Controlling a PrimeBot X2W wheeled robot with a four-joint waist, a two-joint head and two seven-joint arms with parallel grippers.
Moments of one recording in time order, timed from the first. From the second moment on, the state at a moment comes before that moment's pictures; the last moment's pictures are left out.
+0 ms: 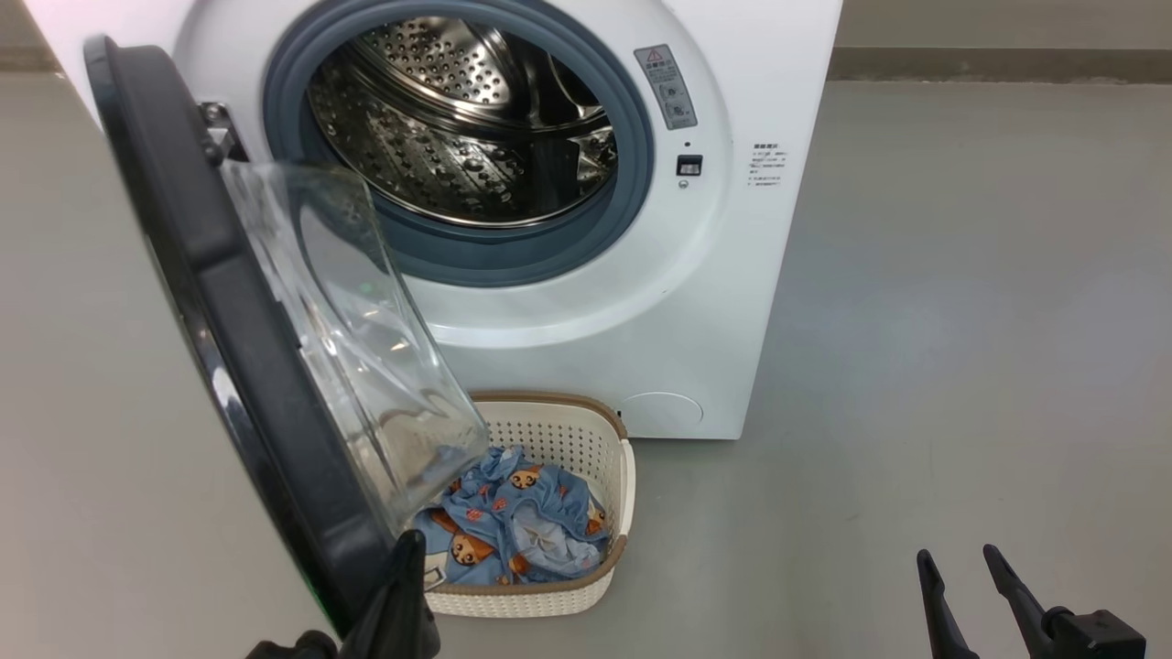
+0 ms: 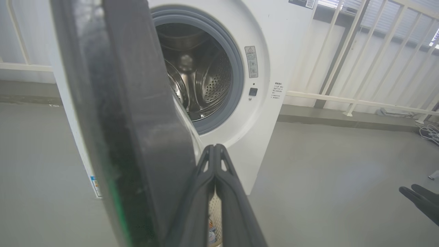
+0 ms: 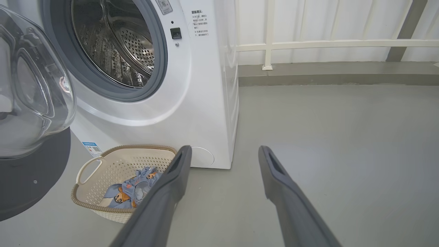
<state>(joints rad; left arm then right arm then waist) 0.20 0.06 -0.27 -0.31 -0.24 0.18 -0.06 0.11 -0.07 -0.10 0.19 0.16 0.13 -0.25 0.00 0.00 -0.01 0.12</state>
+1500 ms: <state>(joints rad) 0.21 0.08 -0.07 -0.24 -0.33 0.32 -0.11 0.11 -0.07 -0.08 0.21 0.16 0.13 -0.25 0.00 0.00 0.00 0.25</state>
